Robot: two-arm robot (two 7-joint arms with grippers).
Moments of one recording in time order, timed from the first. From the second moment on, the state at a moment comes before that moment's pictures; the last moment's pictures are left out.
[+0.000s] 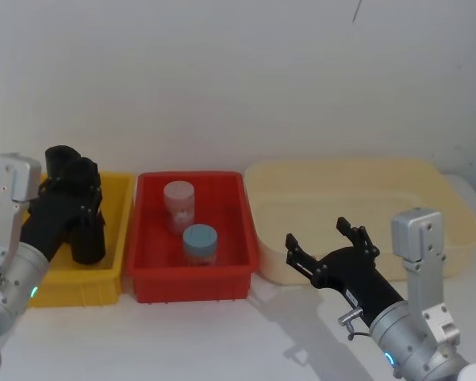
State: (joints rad) left arm -0.43 0.20 0.33 -1.29 -0.25 -0.09 -0.15; right arm -0.01 0.34 -0.23 -1.77 0.29 0.03 0.07
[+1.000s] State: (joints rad) left arm -0.59 0.22 0.44 -1.43 -0.16 0.01 -0.32; right arm -0.01 0.34 -0.23 -1.77 0.29 0.03 0.07
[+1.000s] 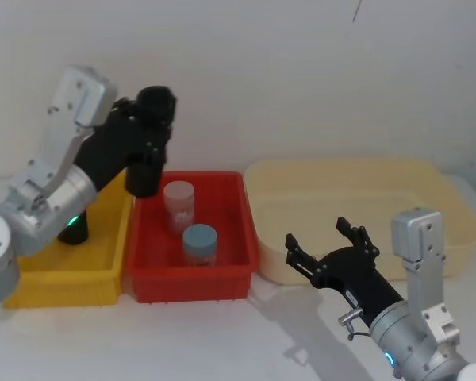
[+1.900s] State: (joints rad) left arm -0.67 0.09 0.54 -1.29 -0.28 -0.03 -0.51; right arm -0.01 0.34 -0.23 -1.77 0.29 0.03 0.07
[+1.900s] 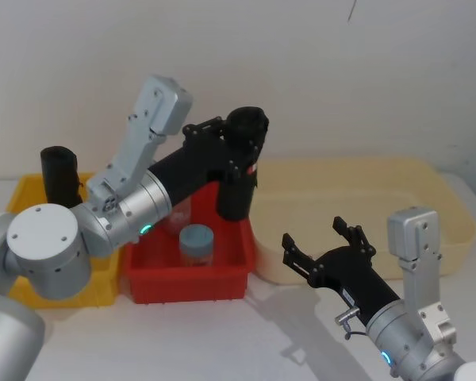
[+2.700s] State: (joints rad) left arm -0.67 0.08 0.55 -1.29 -0.32 -0.02 -0.53; right arm -0.01 0.32 -0.24 -1.76 0.27 0.01 0.07
